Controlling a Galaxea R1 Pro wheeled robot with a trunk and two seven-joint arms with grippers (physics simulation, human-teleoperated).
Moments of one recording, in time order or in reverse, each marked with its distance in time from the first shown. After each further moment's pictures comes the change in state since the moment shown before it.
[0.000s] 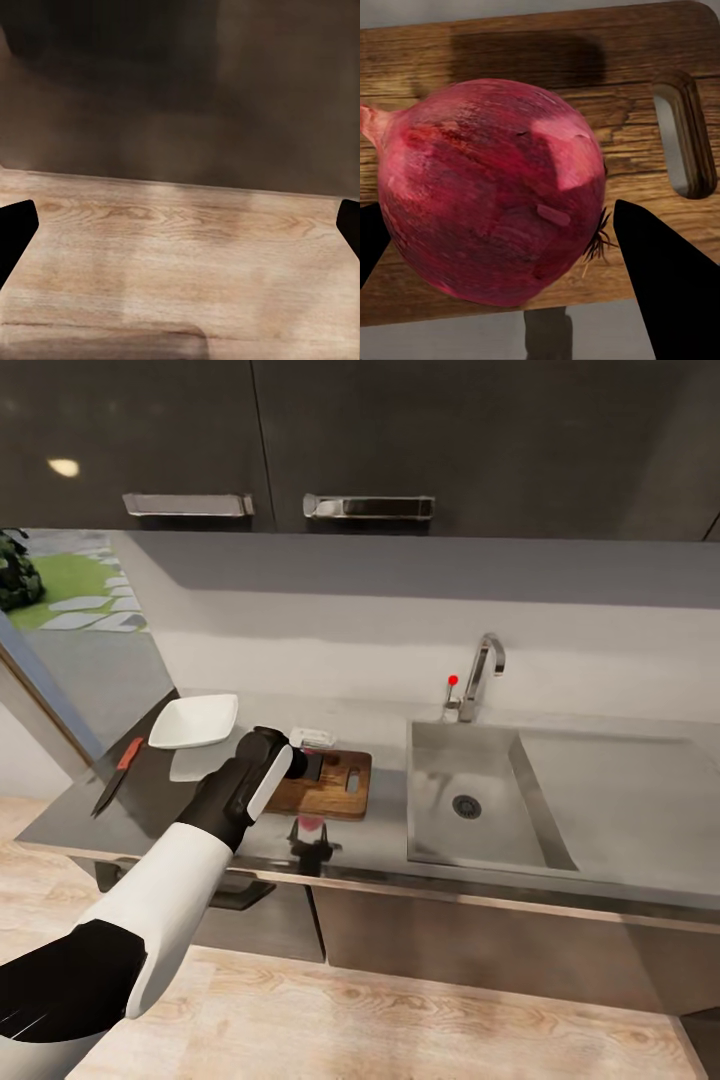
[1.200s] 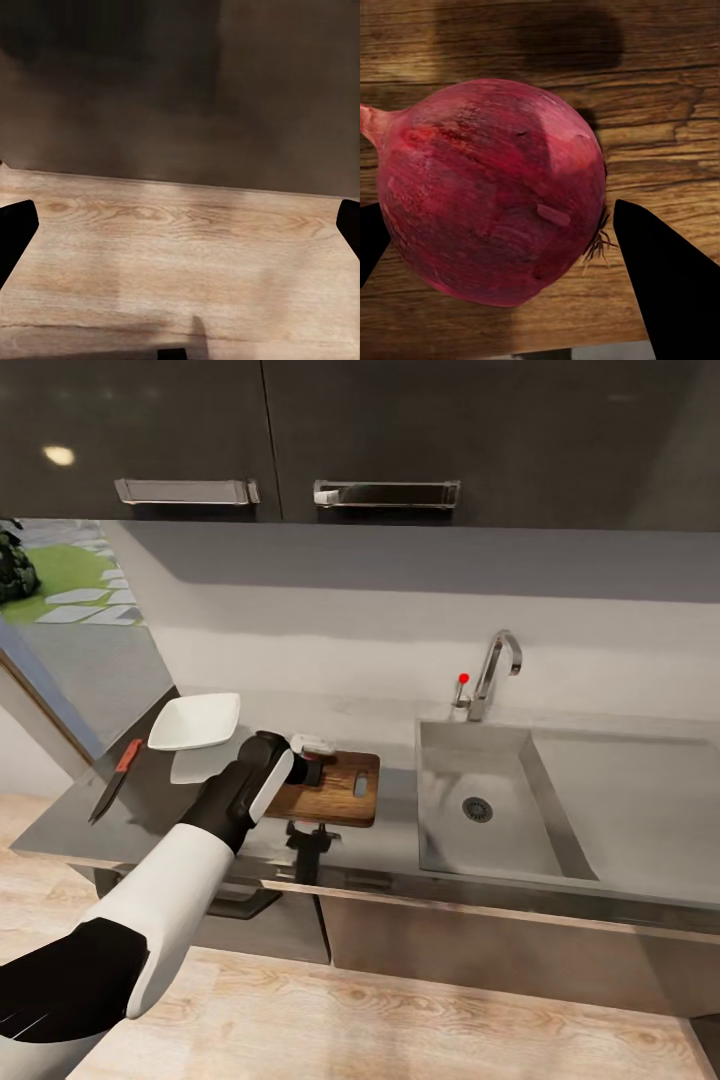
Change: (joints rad) left arm 0.000 -0.003 -0.002 0.040 0.000 -0.001 -0.001; right arm 0.000 0.000 0.000 0.000 0.000 0.000 0.000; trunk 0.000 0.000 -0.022
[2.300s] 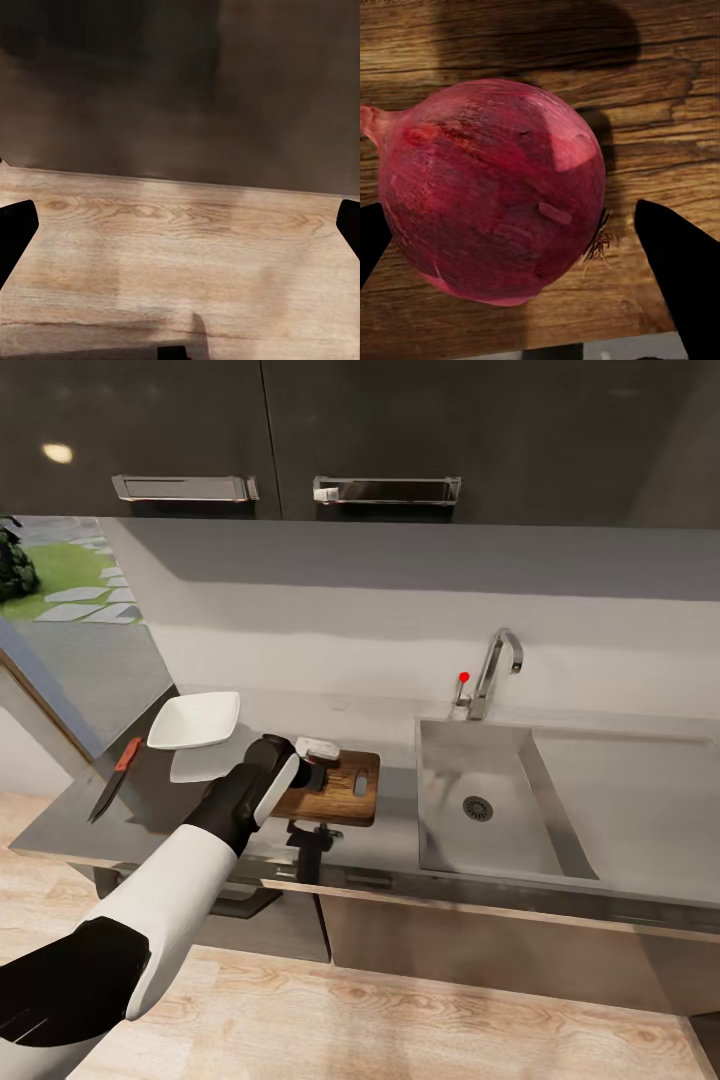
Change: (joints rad) left arm 0.000 -0.002 -0.043 0.015 -0.001 -0.002 -0.001; right arm 0.000 0.000 0.000 0.000 0.000 0.000 0.000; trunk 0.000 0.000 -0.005
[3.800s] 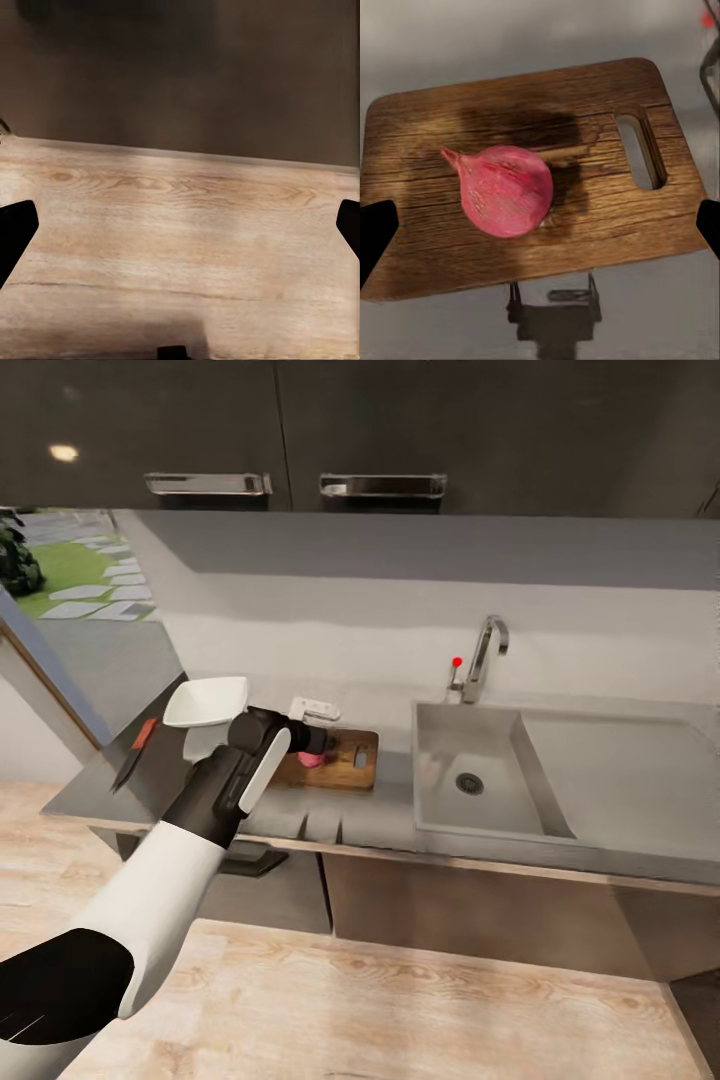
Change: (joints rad) left arm 0.000 0.027 -0.005 -0.268 -0.001 0.011 0.006; right arm 0.000 0.000 0.000 0.000 0.000 0.000 0.000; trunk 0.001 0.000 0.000
